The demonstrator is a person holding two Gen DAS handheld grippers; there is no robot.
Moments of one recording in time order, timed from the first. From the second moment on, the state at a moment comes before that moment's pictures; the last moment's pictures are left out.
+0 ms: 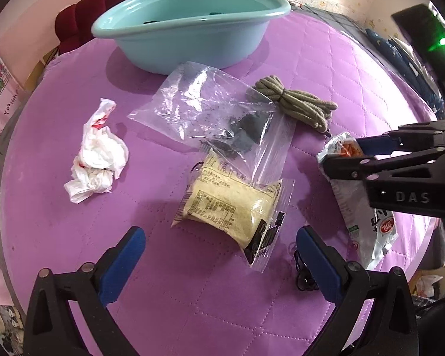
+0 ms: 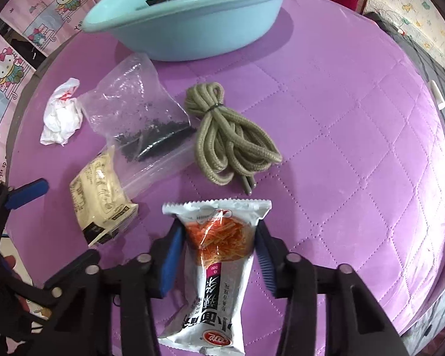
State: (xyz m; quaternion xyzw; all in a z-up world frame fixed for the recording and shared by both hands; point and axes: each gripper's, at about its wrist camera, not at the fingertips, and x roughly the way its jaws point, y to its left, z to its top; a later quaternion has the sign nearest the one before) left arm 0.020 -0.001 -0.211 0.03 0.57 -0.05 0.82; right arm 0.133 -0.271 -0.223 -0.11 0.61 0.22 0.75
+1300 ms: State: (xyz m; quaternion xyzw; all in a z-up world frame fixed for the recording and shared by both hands) left arm 0.069 -0.016 -0.230 0.05 0.60 -0.11 0.79; right arm 0.124 -0.298 -0.189 -0.09 0.61 0.22 0.76
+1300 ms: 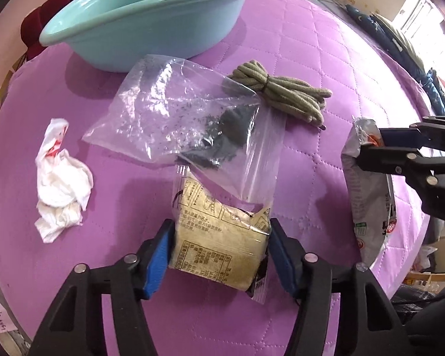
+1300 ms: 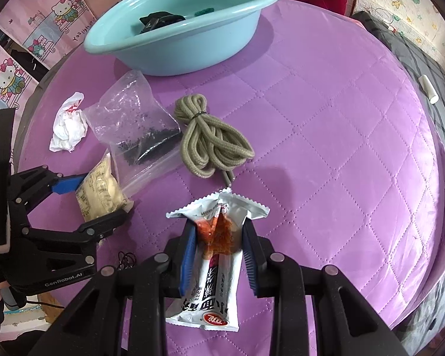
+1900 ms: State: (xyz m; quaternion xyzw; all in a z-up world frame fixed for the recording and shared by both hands) left arm 0.024 0.005 -0.192 0.00 0.58 -0.10 0.81; right arm 0.106 -0.289 -0.171 -0.10 0.59 0.24 0.76
